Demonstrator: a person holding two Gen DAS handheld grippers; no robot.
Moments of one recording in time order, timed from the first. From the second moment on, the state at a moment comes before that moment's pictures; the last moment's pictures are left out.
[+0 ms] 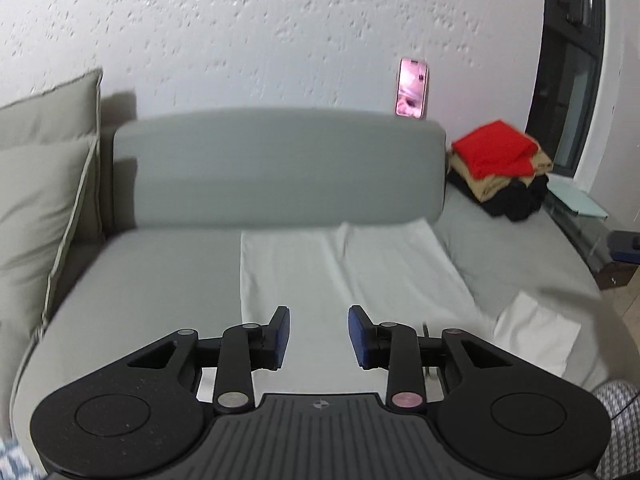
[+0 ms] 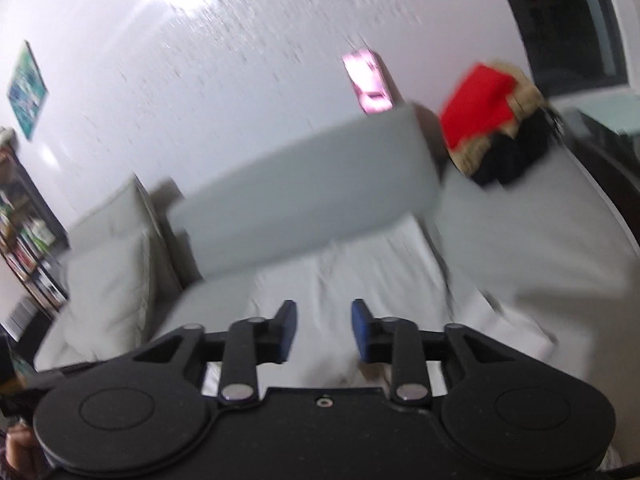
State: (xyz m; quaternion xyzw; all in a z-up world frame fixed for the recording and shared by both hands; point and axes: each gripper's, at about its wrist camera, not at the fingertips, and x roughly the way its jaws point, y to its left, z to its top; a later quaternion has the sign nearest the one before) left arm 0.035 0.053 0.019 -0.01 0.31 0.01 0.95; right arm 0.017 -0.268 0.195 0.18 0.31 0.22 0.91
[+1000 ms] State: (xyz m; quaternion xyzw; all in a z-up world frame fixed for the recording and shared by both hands) left arm 0.232 0.122 -0.195 0.05 0.45 0.27 0.85; right arm 0.220 -0.227 -0.053 0.05 0.43 -0.02 0.90
